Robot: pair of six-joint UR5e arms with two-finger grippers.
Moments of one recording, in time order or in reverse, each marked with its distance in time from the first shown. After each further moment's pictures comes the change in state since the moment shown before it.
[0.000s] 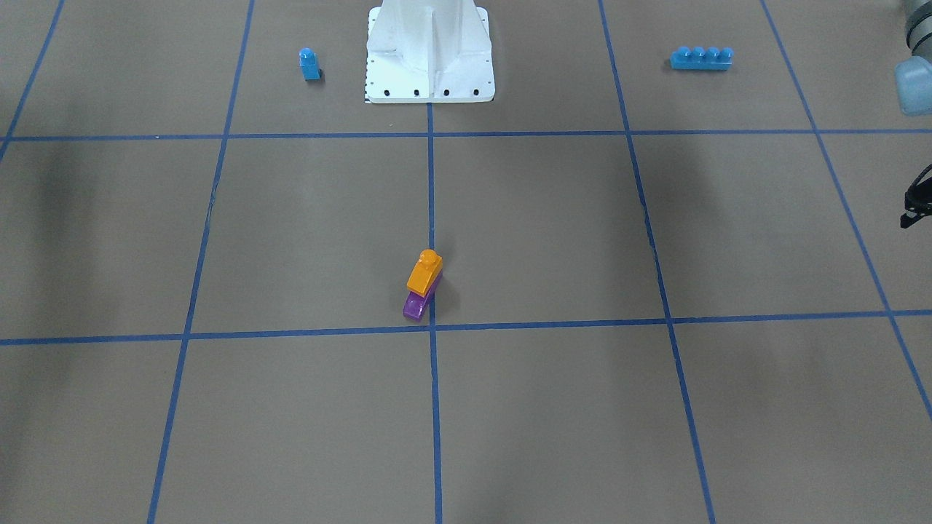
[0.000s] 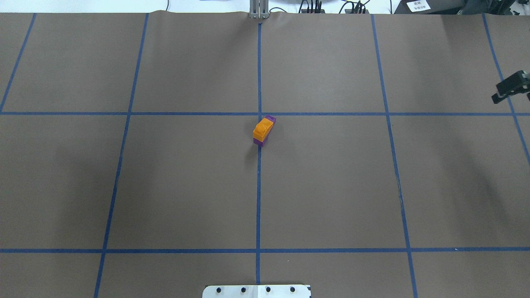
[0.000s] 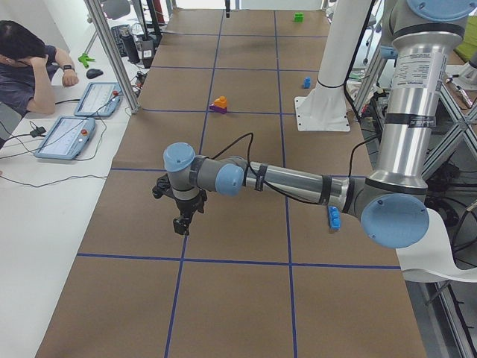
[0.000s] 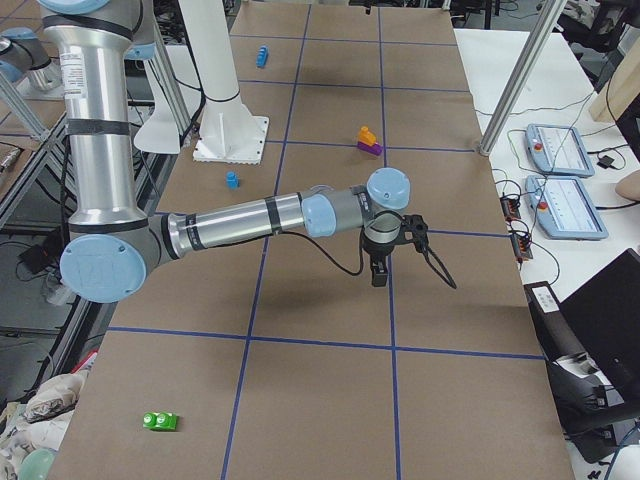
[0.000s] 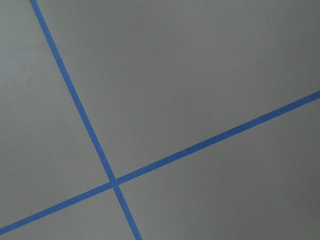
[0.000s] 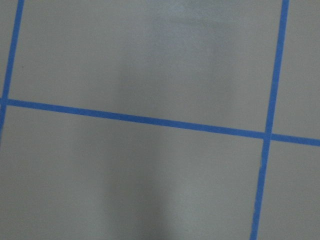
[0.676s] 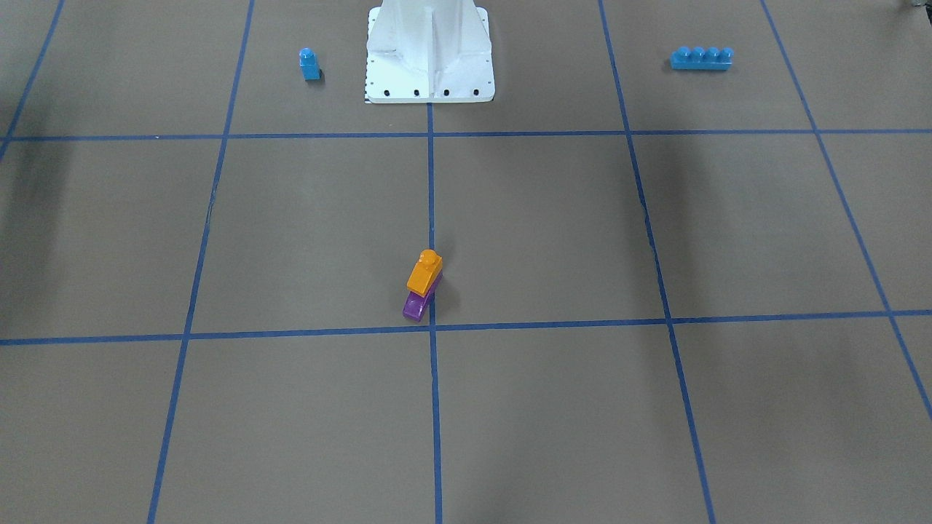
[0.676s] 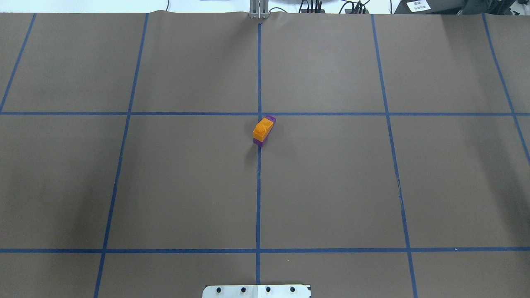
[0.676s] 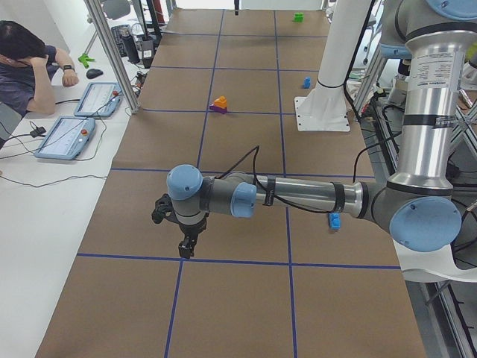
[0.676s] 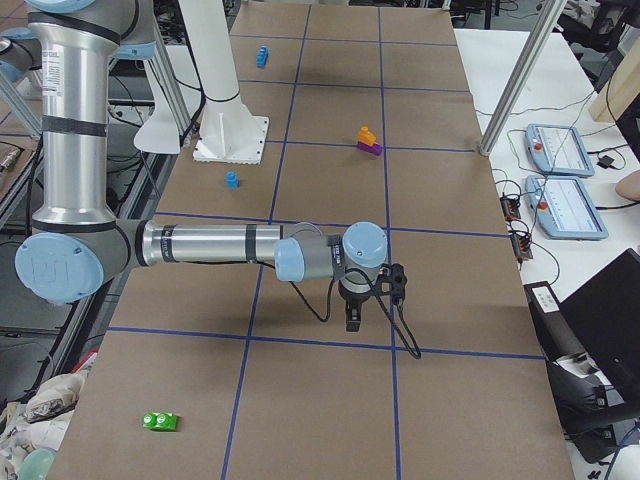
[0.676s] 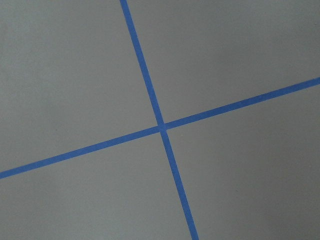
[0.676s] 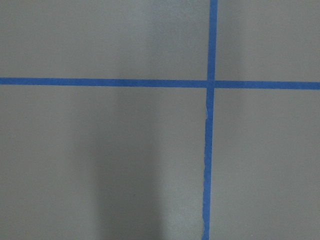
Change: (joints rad) left arm -0.146 0.046 0.012 0.027 -0.077 0.044; right arm 0.073 -0.091 -0.093 0.057 0.041 -0.025
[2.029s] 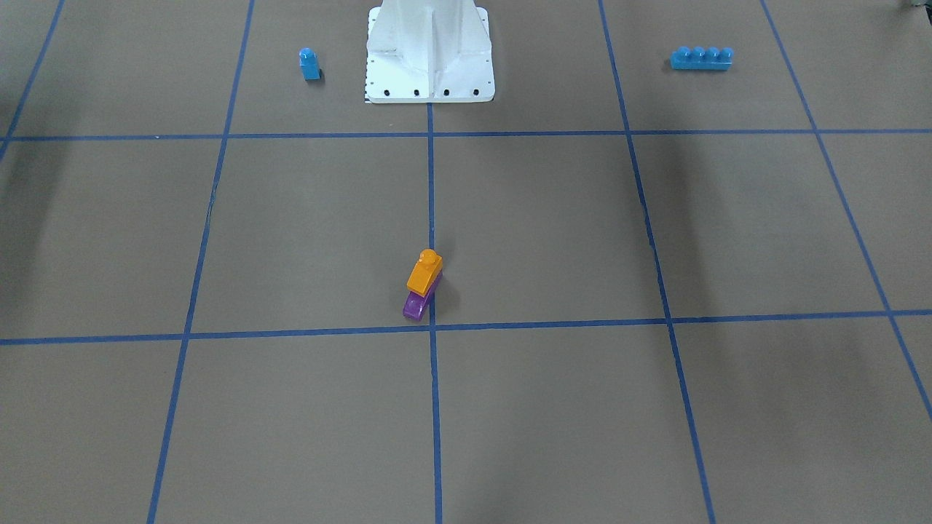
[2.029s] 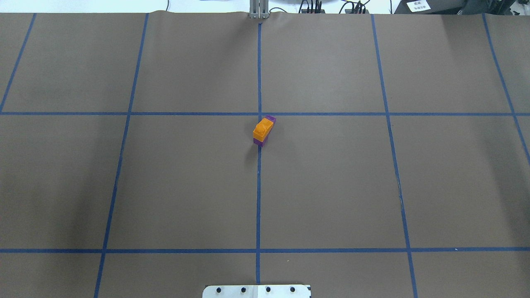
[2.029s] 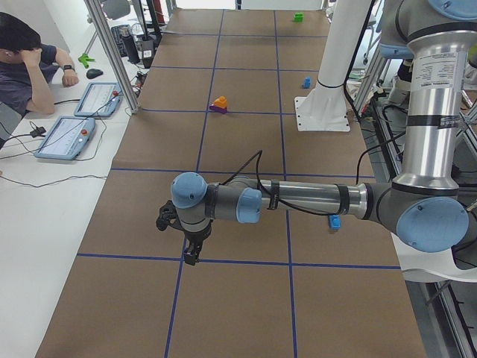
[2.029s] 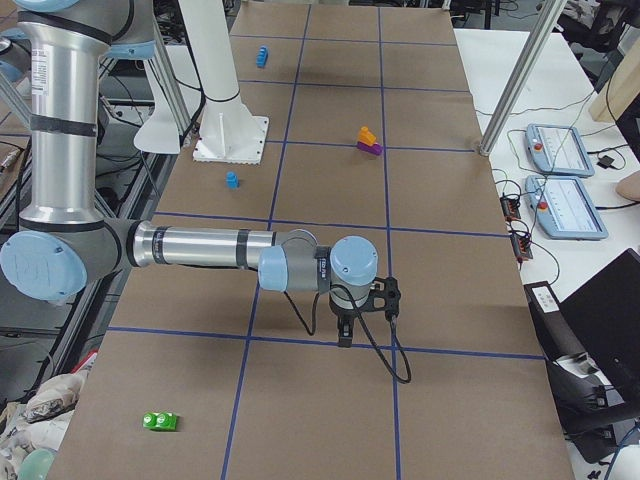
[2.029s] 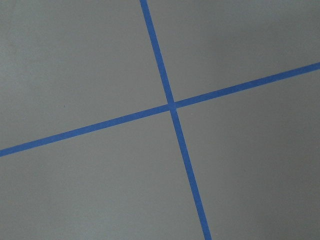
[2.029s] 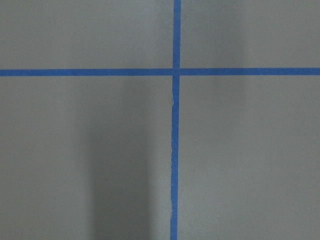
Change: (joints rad) left arm -0.005 0.017 0.006 0.001 -0.004 0.013; right arm 0.085 -0.026 0.003 -0.054 0.008 -0.112
